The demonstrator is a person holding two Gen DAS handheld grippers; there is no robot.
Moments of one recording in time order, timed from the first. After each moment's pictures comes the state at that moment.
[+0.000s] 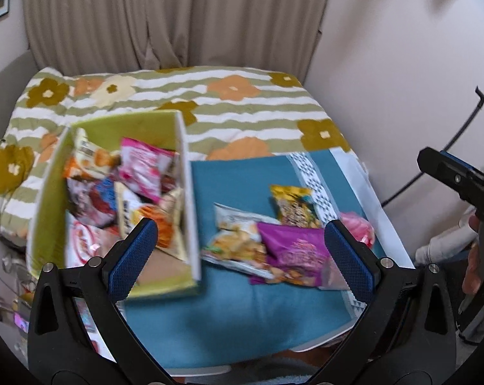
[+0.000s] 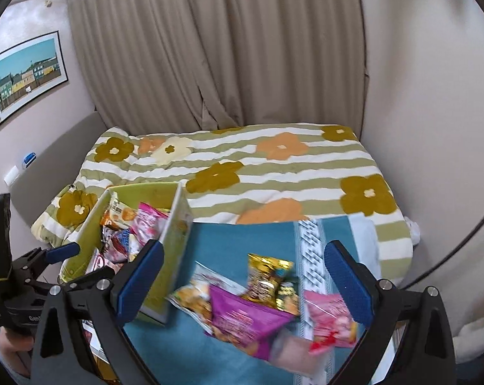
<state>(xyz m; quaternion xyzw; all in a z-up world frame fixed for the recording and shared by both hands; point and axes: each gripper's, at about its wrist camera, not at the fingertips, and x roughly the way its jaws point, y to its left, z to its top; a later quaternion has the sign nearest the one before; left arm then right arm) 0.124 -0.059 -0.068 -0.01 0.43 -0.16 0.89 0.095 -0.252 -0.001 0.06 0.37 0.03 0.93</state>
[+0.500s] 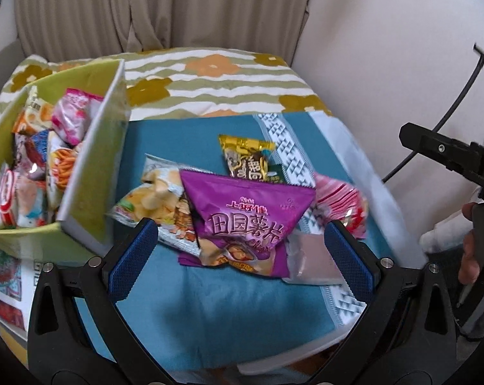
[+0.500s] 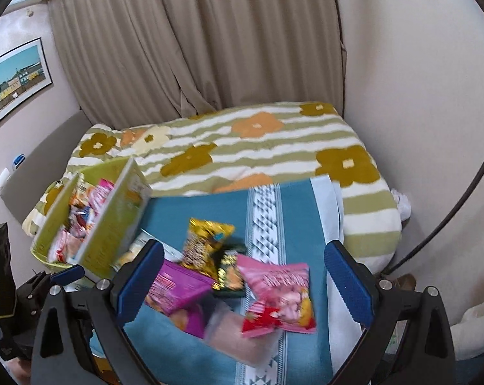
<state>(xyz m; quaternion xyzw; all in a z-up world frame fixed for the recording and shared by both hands) 0.094 -0.150 -0.177 0.00 0.43 -0.17 0.89 0.074 -0.347 -0.088 0.09 0.39 0.02 0.92</state>
